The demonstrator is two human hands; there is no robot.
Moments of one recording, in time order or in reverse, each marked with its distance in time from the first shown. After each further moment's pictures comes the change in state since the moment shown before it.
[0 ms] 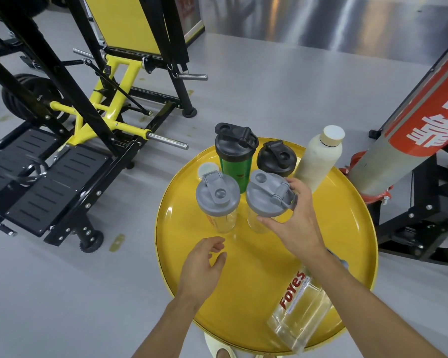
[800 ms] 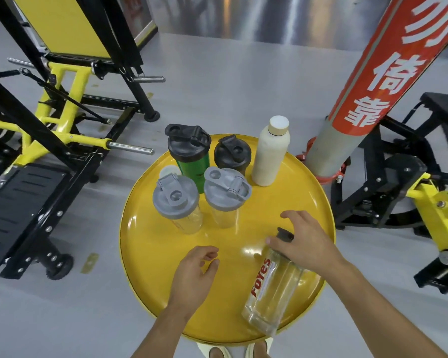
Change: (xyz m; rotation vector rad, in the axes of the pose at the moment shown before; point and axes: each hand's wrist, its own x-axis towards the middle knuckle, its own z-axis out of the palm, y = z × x) left_hand -0.007 0.004 0.037 0.024 -0.147 0.119; right_hand -0.057 0.026 -0.085 -0.544 -0.261 0.433
